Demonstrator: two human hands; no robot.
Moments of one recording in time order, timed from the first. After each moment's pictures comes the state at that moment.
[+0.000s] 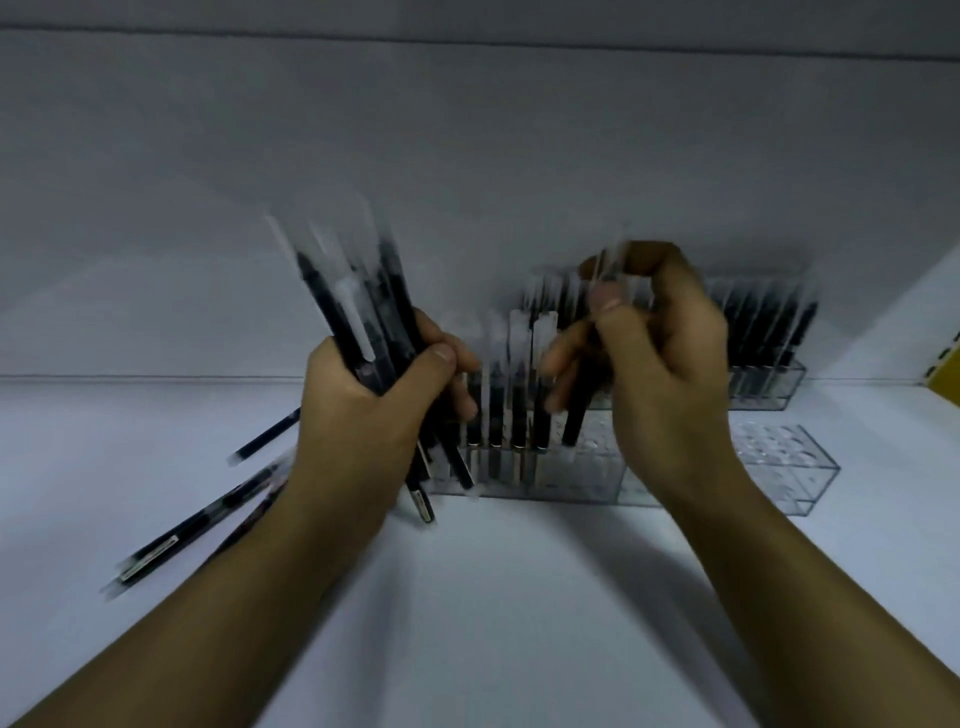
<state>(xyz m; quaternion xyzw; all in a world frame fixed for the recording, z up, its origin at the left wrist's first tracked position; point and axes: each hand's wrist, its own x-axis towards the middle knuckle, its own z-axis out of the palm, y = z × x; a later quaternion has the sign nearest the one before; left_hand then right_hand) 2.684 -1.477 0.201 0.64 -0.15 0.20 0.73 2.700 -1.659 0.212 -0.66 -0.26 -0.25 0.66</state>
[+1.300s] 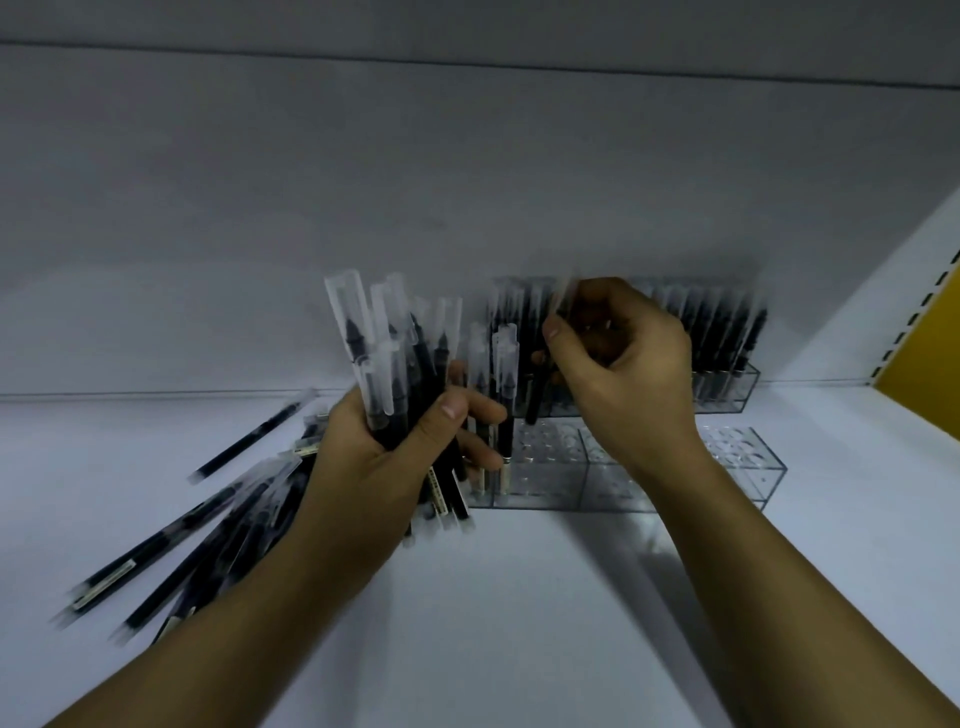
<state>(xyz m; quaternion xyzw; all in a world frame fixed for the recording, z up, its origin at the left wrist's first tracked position) 2.676 -1.497 0.184 0.63 -0.17 0.09 0.75 2.728 -1.686 0.204 -0.78 -0.13 -0.34 0.52</state>
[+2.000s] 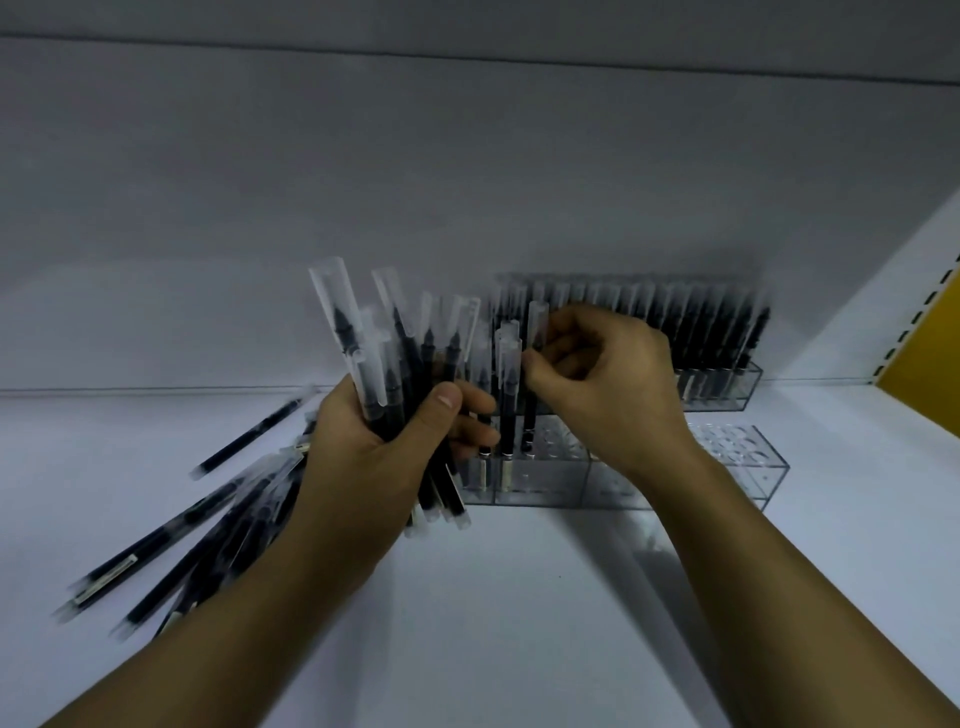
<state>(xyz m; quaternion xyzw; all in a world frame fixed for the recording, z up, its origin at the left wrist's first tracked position) 2.678 -1.497 0.184 0.65 -0.14 0.14 0.73 2.727 -1.681 0.202 -0.85 -0.13 -0.28 0.43</state>
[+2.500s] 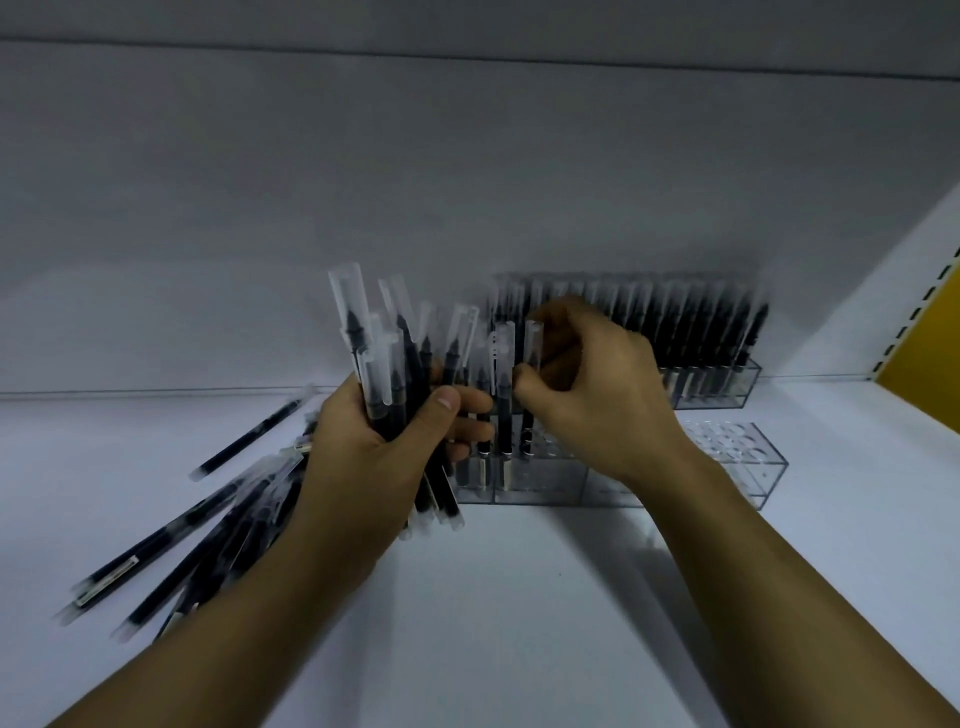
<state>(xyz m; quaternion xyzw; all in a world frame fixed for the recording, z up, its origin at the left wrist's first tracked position) 2.682 -1.495 0.179 0.67 -0.11 0.12 0.72 2.728 -1.682 0.199 -0.88 -0.14 -0.26 0.37</state>
